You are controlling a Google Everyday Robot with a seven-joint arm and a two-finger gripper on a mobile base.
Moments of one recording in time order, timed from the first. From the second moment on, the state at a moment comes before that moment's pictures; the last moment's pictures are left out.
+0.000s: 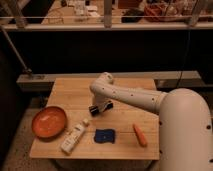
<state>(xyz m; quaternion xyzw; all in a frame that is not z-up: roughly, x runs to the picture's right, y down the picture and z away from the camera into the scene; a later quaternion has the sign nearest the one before) -0.021 0.123 0.886 -0.26 -0.15 -0.33 0.90</state>
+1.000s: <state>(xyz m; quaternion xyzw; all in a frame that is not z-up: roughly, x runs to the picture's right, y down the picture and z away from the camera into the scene) -0.010 0.142 0.840 -0.26 -0.15 -0.36 0.88</state>
